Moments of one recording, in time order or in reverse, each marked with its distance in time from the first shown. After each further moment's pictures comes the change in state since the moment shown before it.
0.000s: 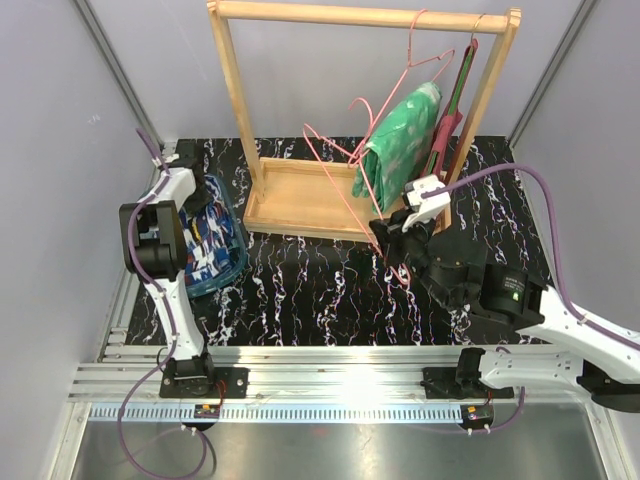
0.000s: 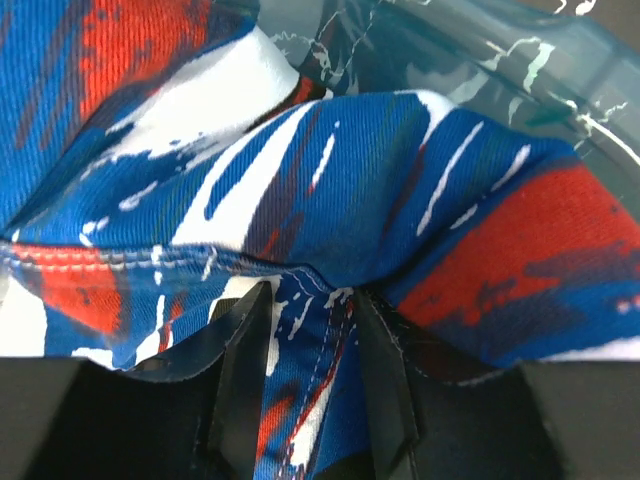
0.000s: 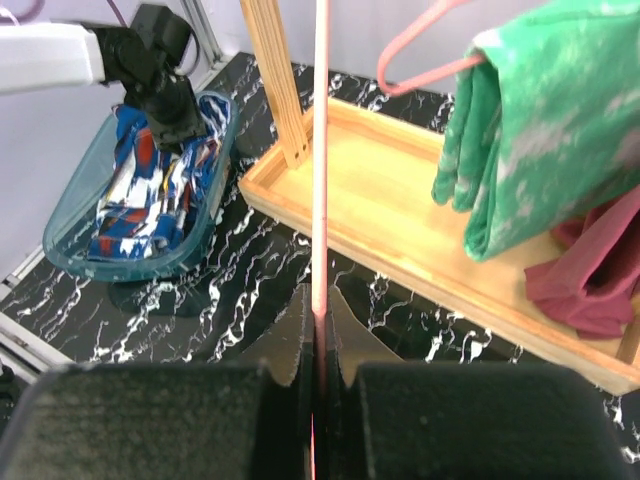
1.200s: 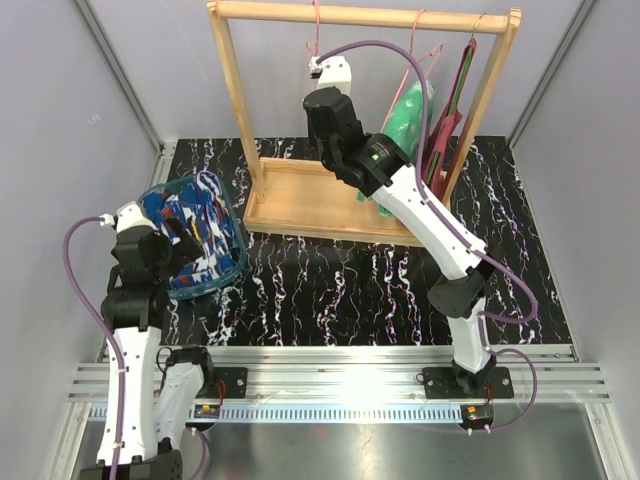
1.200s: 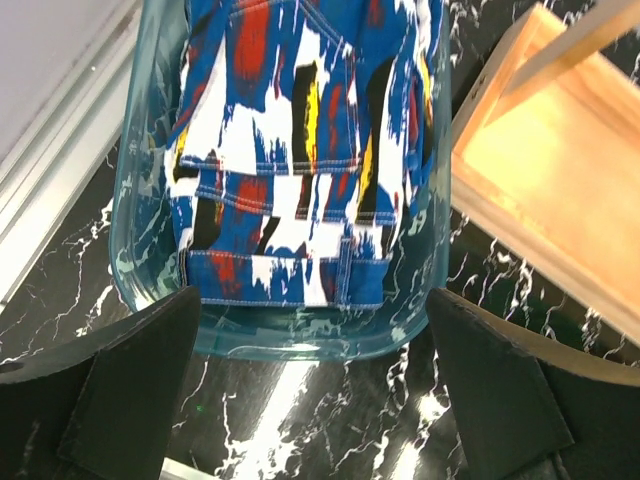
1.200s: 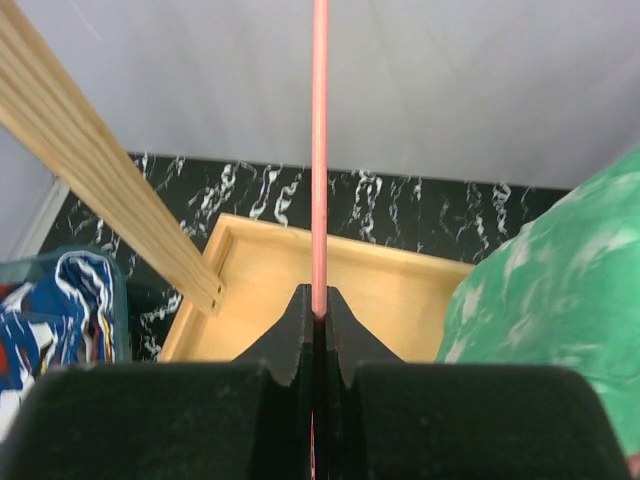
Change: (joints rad) left arm 0.015 -1.435 -0.747 -0.088 0.209 0.228; right arm -0.362 1.096 1.278 -0.263 -0.002 -0.036
